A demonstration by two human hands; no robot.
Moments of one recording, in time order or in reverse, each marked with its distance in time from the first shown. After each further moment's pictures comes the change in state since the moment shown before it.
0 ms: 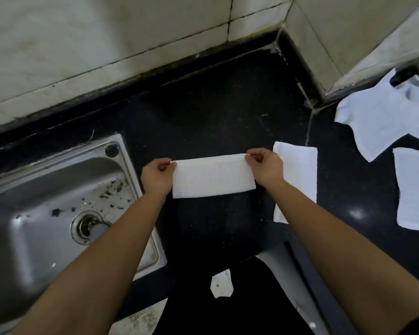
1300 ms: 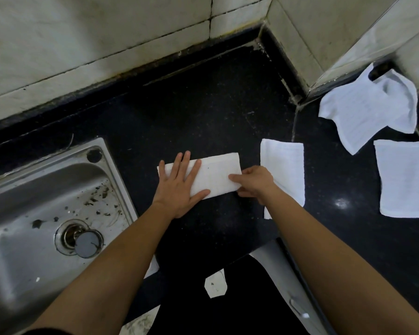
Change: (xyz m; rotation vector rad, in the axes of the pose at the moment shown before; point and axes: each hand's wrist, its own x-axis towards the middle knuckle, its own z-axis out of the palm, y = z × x) left_hand -0.018 -0.025 0.036 1.173 -0.358 0.958; right_hand -0.034 -0.010 -0.010 0.153 -0.227 0.476
